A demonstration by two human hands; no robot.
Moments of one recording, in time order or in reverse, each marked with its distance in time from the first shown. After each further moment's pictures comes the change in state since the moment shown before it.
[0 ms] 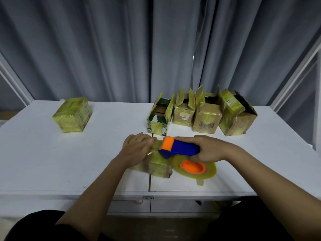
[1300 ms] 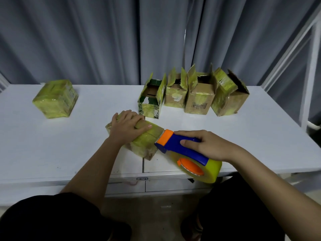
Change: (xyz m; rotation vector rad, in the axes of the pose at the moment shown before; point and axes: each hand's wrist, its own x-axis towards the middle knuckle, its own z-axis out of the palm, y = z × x) left_hand 0.022 -0.012 0.012 -0.036 0.178 -0.102; right_hand -0.040 -0.008 0.039 0.478 0.119 0.109
